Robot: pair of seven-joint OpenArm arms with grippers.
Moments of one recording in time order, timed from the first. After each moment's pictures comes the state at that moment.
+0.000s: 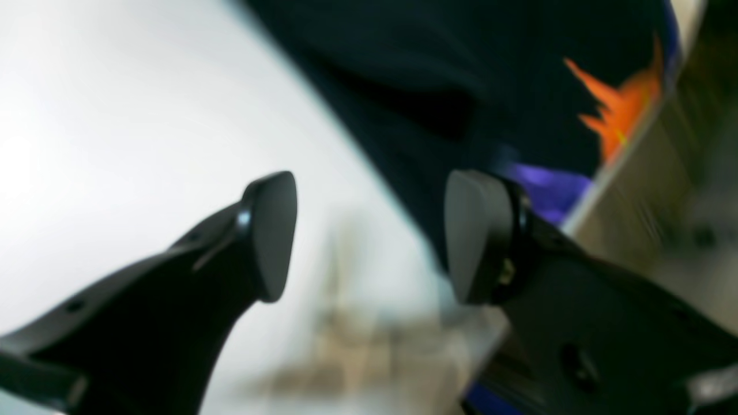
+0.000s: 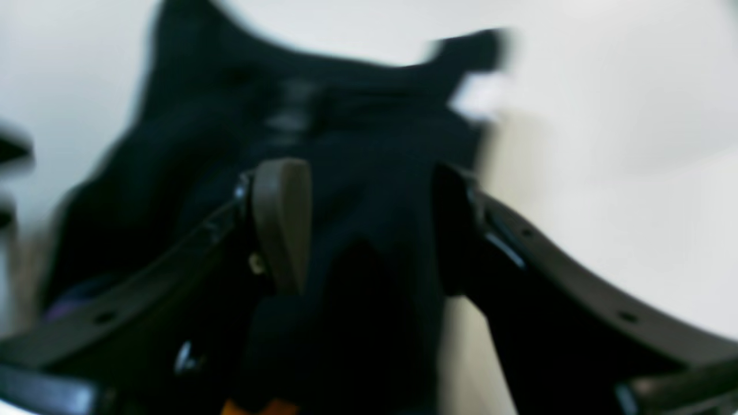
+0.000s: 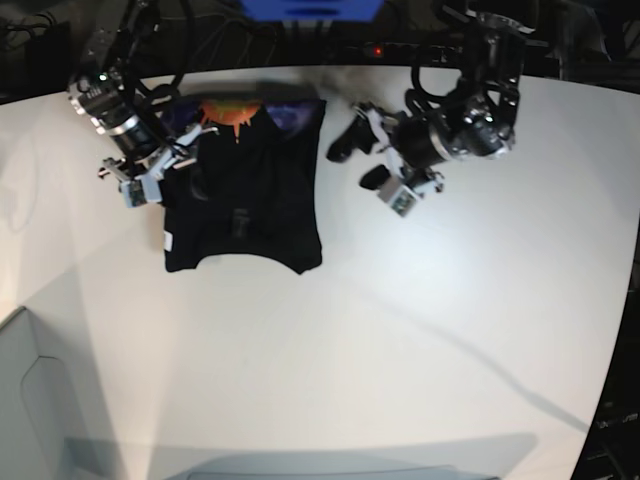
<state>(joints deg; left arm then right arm) 15.0 -16.4 3.3 109.4 -36.6 -29.2 56.4 -23.0 -3.4 20.6 114.3 15.5 38.9 -40.5</state>
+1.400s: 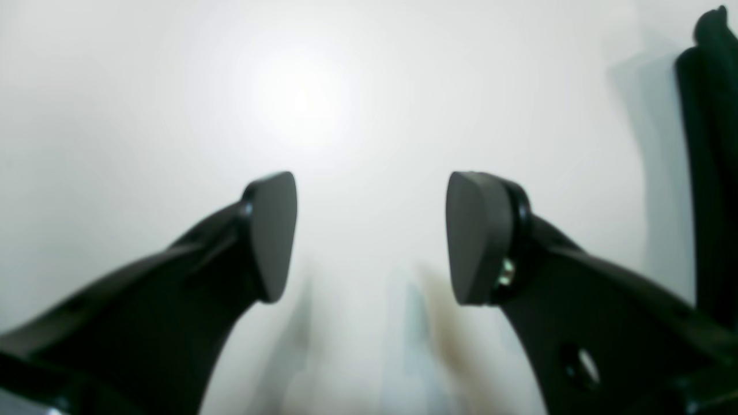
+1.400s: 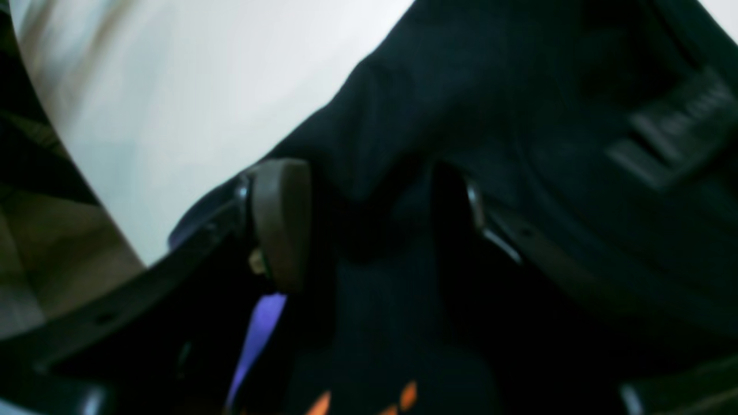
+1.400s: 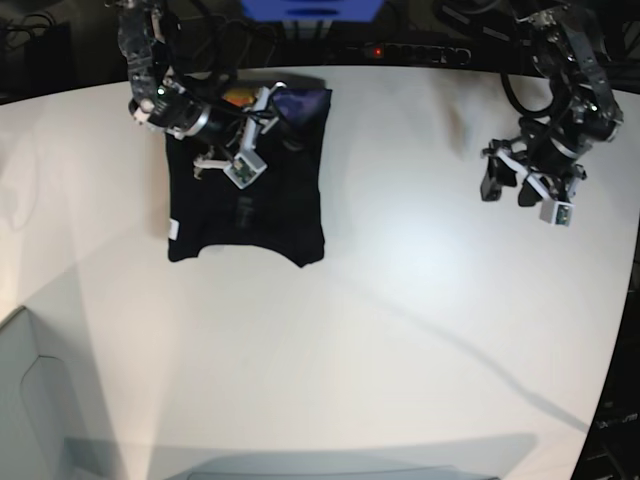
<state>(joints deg) 17.0 -15.7 -31.6 108.4 -35.9 -29.2 60.7 -20.3 7.7 -7.3 102.5 15.6 38.9 -37.3</state>
